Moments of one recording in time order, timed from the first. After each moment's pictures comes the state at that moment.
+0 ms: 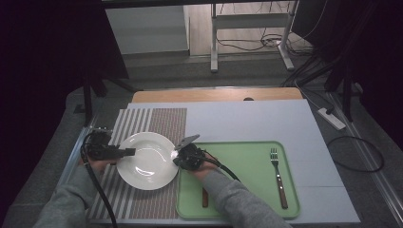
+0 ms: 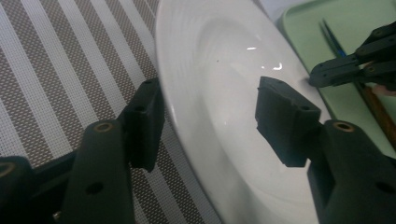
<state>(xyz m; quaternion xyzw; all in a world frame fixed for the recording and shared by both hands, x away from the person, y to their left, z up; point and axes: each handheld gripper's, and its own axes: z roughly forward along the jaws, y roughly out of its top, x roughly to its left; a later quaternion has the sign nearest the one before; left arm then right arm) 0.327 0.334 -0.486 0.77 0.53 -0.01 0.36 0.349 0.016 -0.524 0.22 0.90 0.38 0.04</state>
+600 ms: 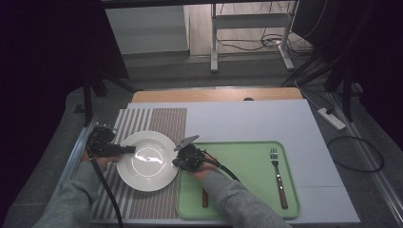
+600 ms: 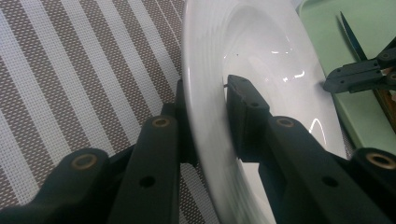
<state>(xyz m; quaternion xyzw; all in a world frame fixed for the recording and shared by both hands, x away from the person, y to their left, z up) 0.341 0.330 -0.487 0.77 0.54 -0.02 0.33 0.347 0.017 -0.524 0.22 0.90 0.38 0.03</state>
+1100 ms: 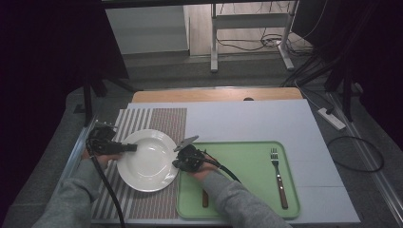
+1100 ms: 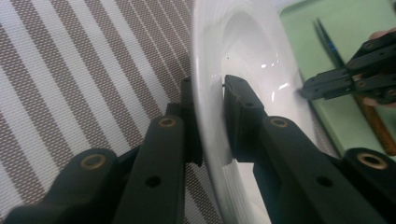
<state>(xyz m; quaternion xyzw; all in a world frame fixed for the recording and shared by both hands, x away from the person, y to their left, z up) 0.343 0.328 -0.479 0.78 0.52 -0.04 0.35 0.346 0.018 -0.527 0.22 0.90 0.37 0.02</state>
